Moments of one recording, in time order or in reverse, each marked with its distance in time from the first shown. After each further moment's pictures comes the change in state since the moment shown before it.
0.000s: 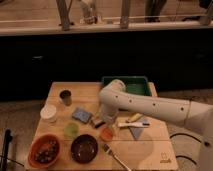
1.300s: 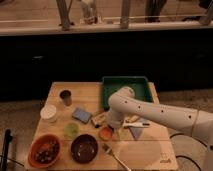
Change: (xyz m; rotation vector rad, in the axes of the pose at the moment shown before) arm 0.021 0.015 0.037 0.010 -0.075 0.032
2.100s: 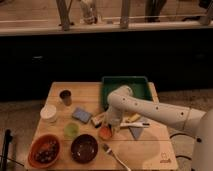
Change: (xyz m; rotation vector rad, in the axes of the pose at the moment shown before) arm 0.013 -0.016 0.007 -0.025 -0.009 -0.018
